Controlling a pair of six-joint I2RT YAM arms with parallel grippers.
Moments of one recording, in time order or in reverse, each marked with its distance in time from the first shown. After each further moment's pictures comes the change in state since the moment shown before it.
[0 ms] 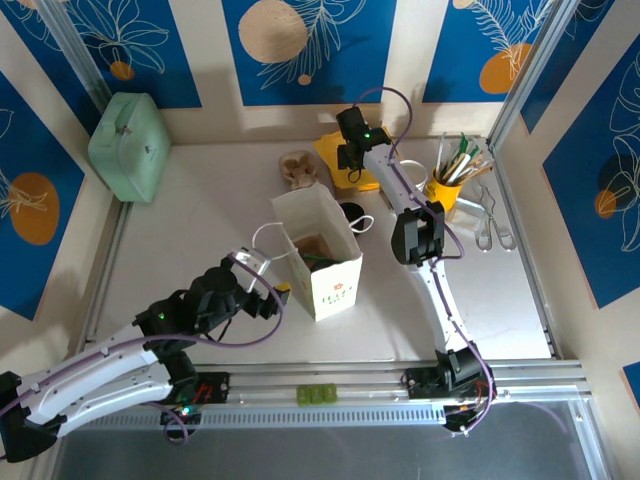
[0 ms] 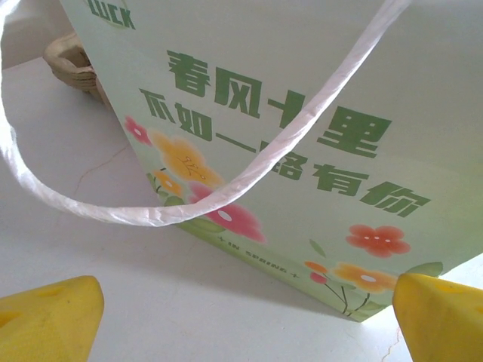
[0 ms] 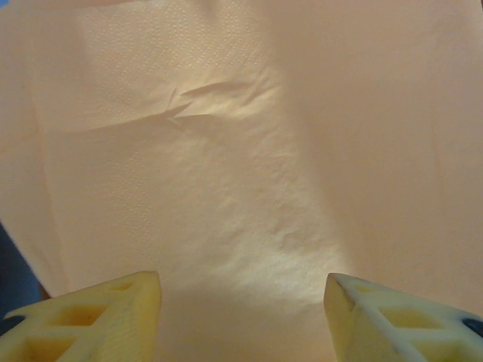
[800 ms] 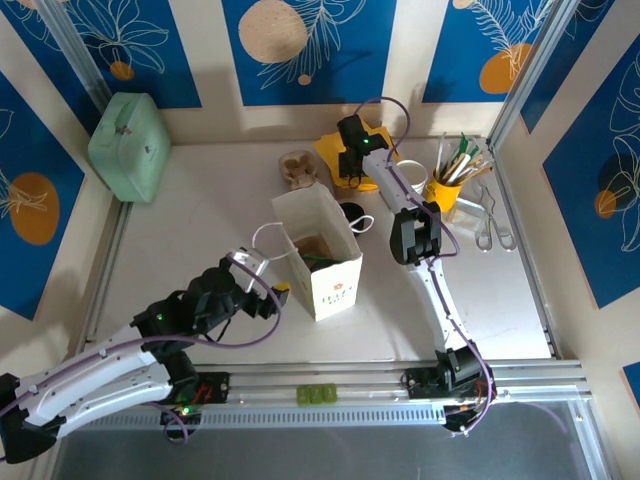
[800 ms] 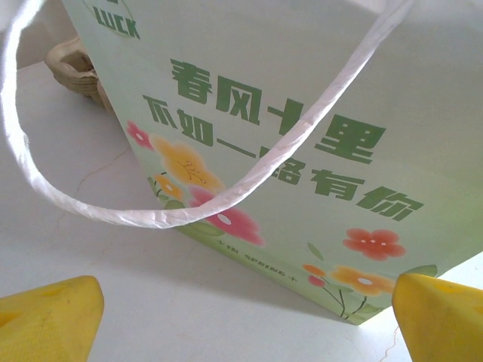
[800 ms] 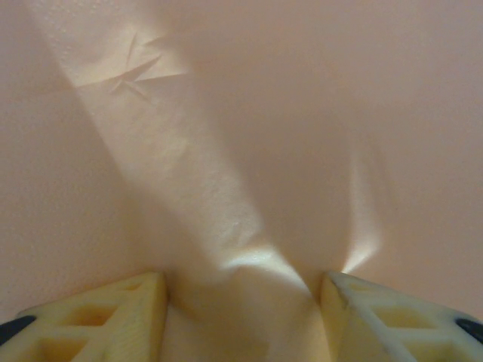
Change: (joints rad) left arm 0.000 -0.017 0.000 0.000 0.000 -0.003; right arm -0.017 0.063 0.010 0.000 -0.041 0.016
